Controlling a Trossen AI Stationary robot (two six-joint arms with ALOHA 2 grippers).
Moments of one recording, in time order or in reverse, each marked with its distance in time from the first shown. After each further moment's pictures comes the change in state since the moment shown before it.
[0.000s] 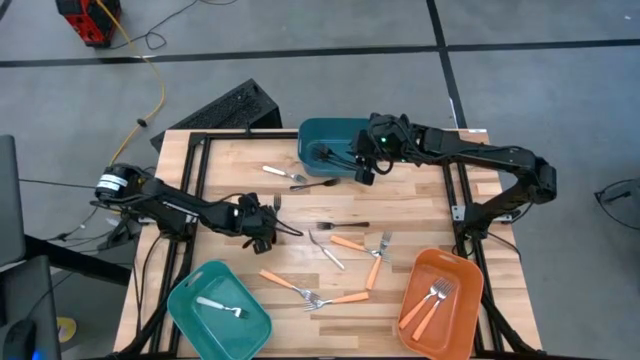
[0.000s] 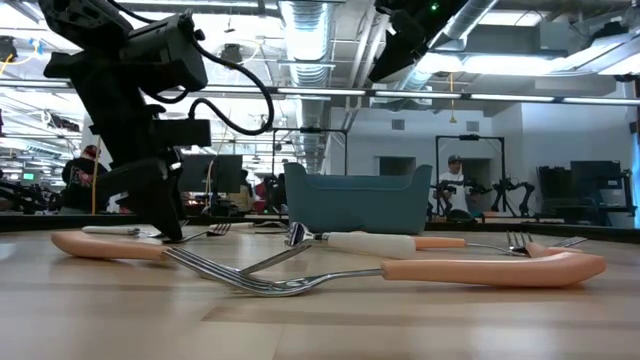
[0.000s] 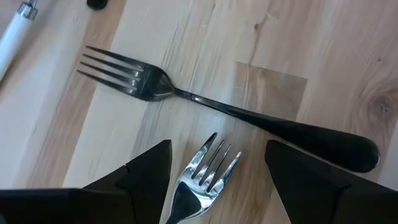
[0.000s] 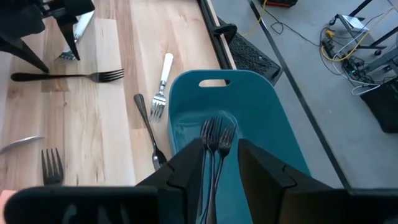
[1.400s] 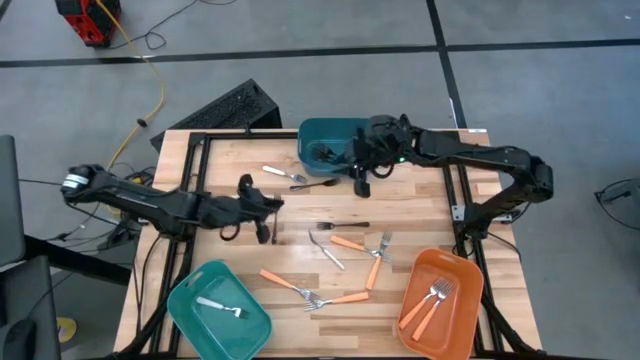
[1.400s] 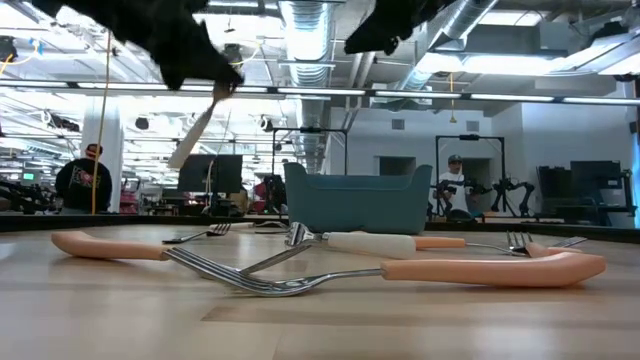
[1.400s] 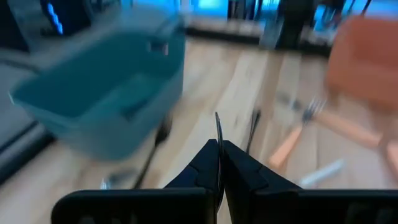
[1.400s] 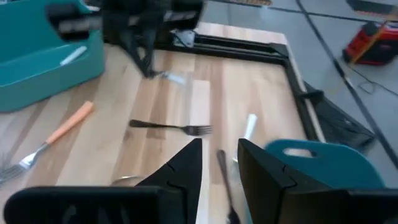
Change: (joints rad) left arm -0.075 -0.461 0.032 0.325 -0.118 0.114; right arm 0.018 0.026 0.000 0.155 -0.394 -0.006
